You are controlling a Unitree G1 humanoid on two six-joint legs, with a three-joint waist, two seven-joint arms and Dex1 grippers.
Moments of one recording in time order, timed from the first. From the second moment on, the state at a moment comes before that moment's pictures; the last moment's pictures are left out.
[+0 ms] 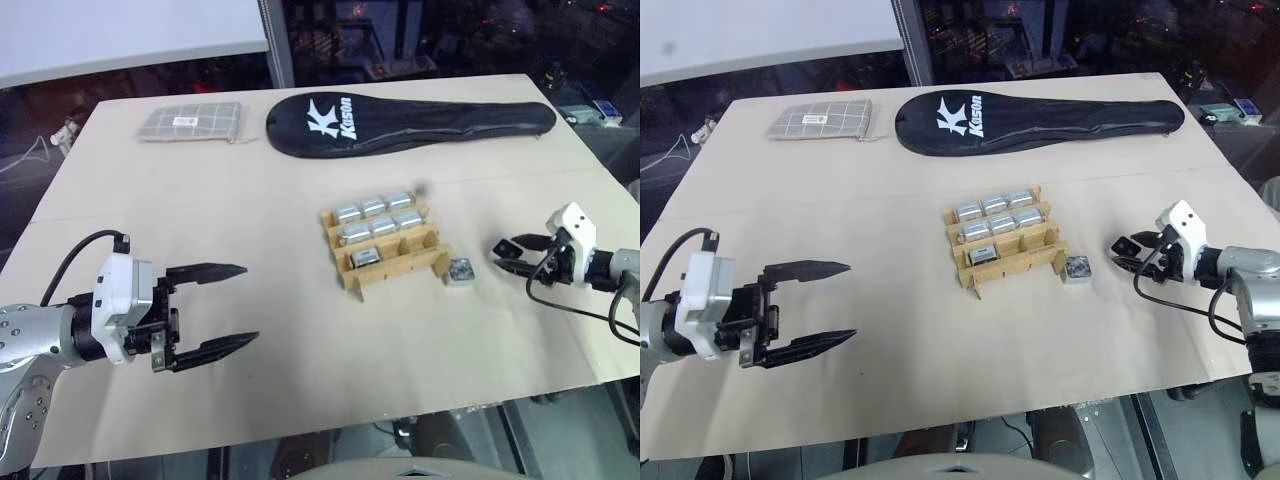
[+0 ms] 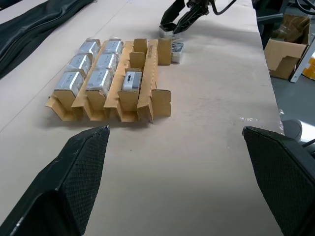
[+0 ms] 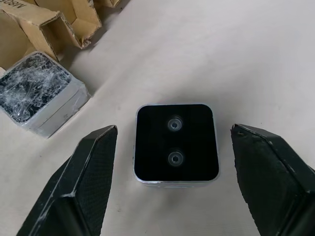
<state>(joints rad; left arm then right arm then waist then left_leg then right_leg) 0.25 0.90 0.54 -0.49 -0.71 0.32 -1.28 -0.39 -0.81 -0.09 0.36 0.29 0.32 1.13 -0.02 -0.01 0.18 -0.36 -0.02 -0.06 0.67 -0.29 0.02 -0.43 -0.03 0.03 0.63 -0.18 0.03</state>
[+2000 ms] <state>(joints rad) -0.33 0.65 0.11 -0.34 -0.88 0.75 -0.84 -0.58 -0.46 0.31 0.06 -0.16 -0.62 0.88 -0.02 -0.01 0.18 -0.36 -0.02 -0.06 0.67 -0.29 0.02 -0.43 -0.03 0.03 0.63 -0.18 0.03</state>
